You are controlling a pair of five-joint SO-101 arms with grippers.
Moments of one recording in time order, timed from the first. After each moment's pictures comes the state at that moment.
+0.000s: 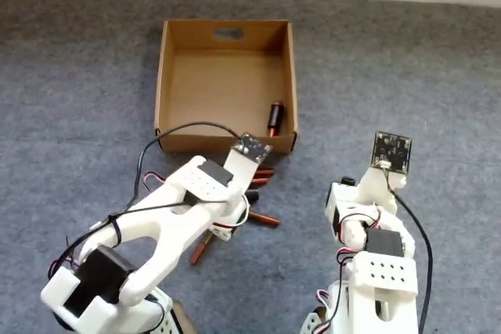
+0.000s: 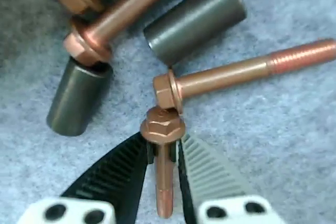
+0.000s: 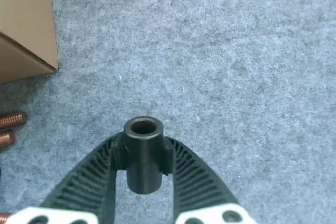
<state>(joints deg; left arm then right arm) 26.5 -7.2 46.5 60.4 6.0 1.1 -63.9 79.0 42.0 -3.1</state>
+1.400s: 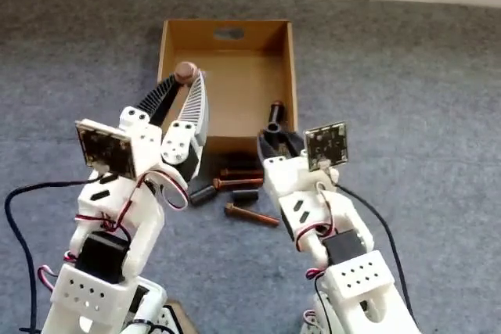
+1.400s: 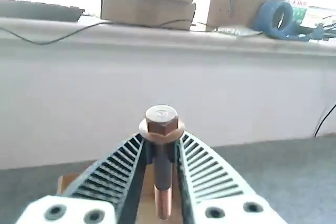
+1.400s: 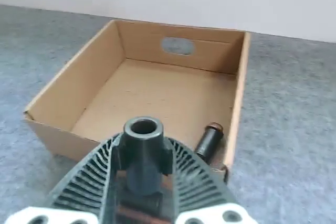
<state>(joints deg) 15.9 -75.5 60.8 15.5 6.0 -27.5 -63.8 79.0 9.5 -3.1</state>
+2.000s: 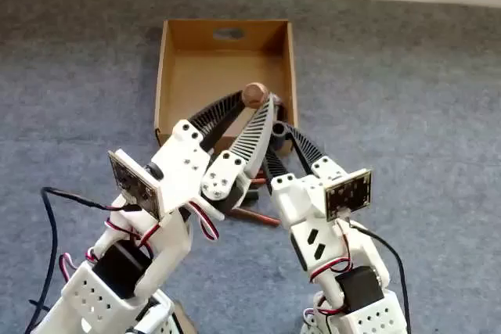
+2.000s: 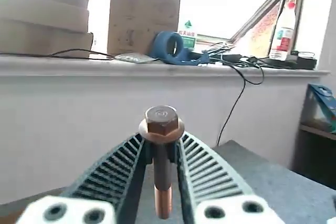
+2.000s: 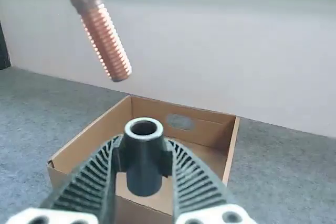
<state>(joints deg) 34.5 -75.5 60.9 8.7 6.0 -28.2 -97.5 85.6 18.1 2.2</state>
